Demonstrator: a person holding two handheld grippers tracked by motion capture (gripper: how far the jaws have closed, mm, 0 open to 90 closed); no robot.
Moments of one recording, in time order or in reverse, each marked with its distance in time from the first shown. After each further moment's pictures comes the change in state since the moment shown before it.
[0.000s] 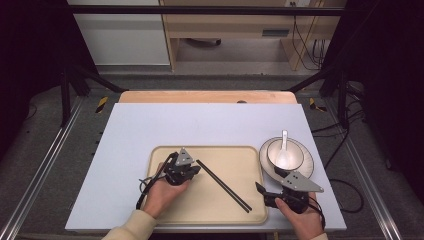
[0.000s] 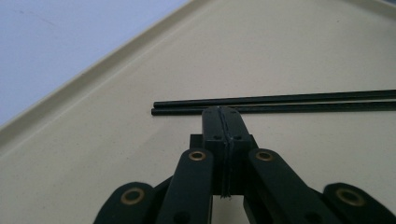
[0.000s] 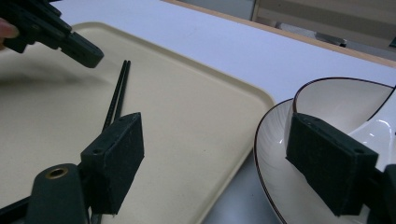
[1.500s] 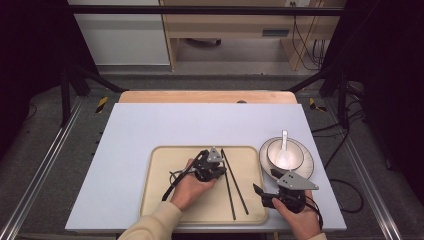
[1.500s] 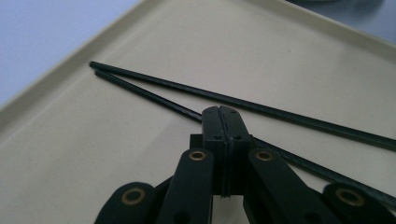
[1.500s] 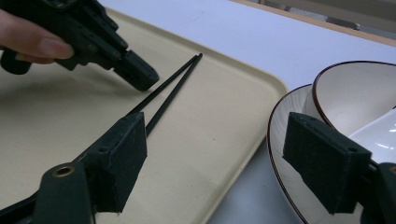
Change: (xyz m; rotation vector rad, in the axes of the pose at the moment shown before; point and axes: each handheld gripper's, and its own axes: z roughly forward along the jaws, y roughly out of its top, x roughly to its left) left arm -0.040 0.036 0.050 0.034 -0.138 0.080; right arm 0.003 -0.002 0.007 0.057 0.024 0.009
